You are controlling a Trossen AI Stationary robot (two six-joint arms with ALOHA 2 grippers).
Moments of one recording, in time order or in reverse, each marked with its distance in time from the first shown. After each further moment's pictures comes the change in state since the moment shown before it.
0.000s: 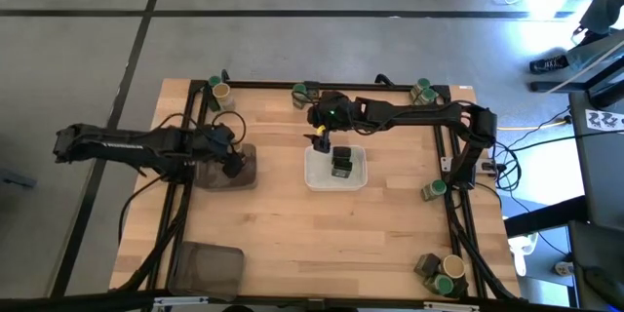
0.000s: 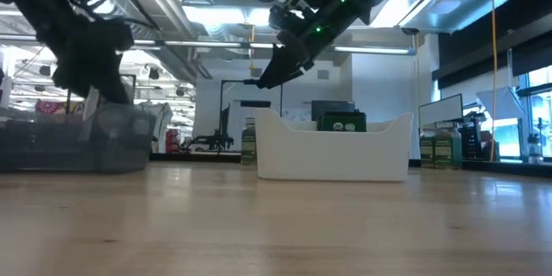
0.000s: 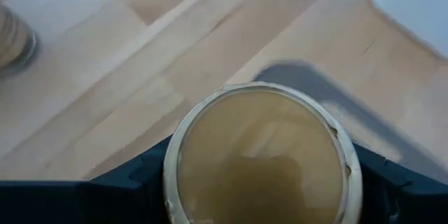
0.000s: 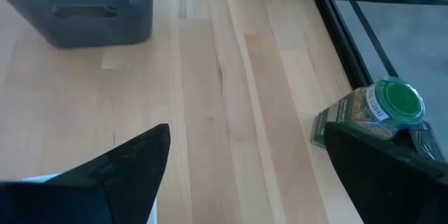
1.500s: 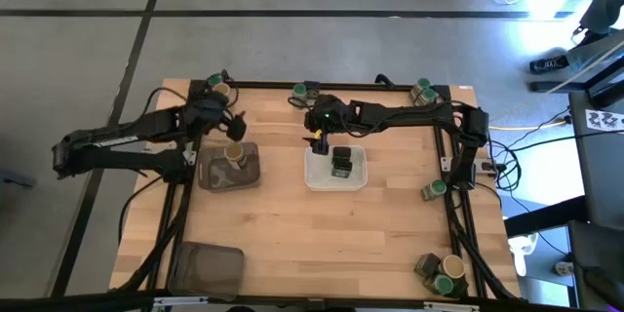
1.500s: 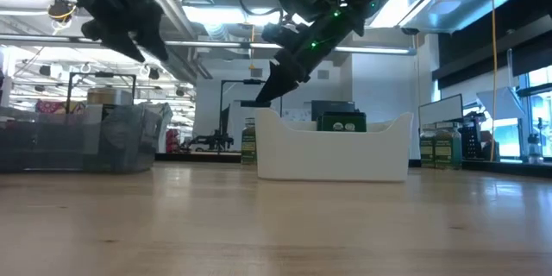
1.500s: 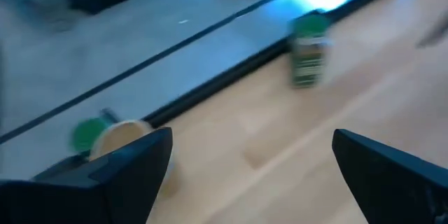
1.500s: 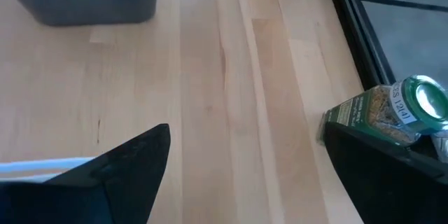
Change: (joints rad) left arm 0.273 0.057 0.251 0.062 -0.275 0.323; right arm -0.006 0.057 0.000 0.021 0.009 -0.084
